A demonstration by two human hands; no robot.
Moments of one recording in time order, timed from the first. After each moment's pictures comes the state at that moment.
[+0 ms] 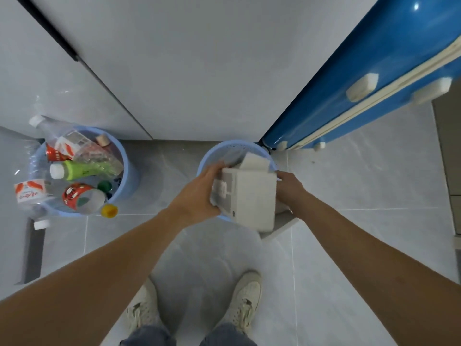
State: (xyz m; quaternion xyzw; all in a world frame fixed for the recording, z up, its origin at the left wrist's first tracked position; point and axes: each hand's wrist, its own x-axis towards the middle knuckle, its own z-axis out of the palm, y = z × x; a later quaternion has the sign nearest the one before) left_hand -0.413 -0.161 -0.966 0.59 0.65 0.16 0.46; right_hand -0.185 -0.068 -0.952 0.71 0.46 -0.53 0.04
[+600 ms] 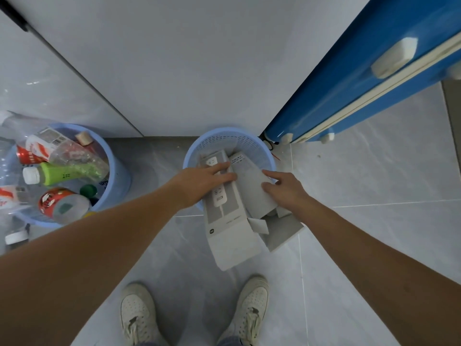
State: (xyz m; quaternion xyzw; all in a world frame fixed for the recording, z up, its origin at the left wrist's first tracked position) left_hand -0.435 -0.117 -1.031 0.80 0.51 -0.12 0.29; right_hand -0.183 -0.076 -1.006 0.69 0.51 -0.50 0.03
